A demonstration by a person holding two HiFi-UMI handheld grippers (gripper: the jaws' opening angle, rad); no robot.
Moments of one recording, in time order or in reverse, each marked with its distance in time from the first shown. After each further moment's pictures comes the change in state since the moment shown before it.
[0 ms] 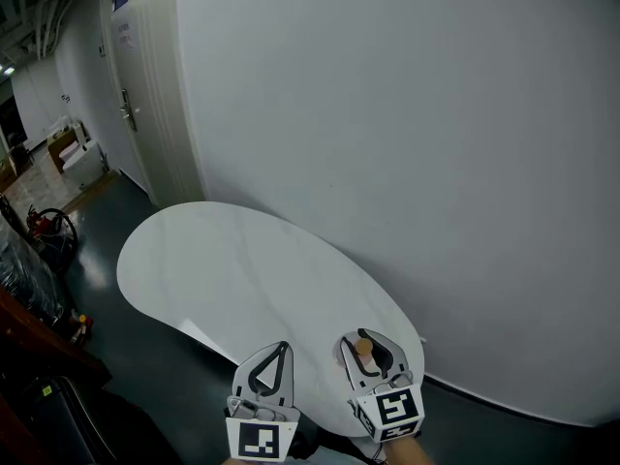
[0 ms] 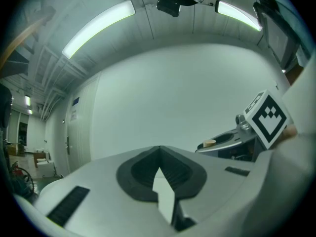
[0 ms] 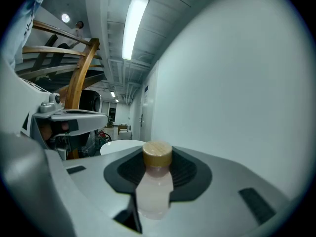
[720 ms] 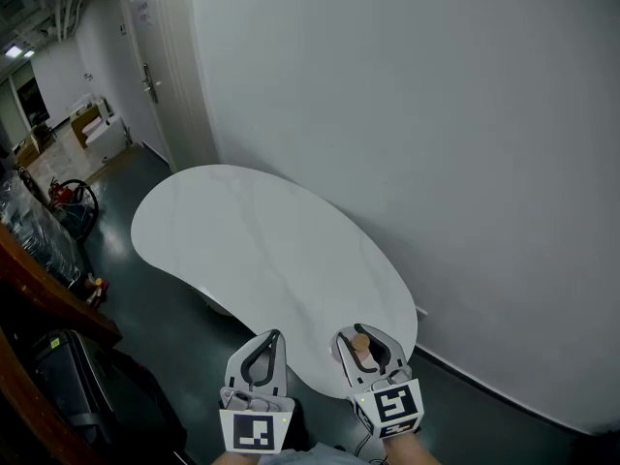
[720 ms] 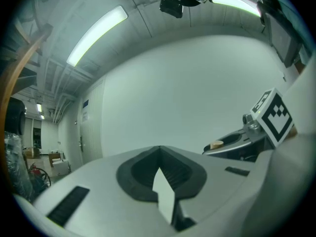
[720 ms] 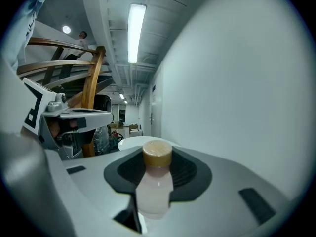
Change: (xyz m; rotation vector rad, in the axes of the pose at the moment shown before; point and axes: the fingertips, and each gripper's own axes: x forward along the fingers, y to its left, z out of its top) left arm -0.052 -0.042 0.011 -0.067 0.133 0.126; right arm -0.065 0.022 -0.024 0.035 0.023 0.130
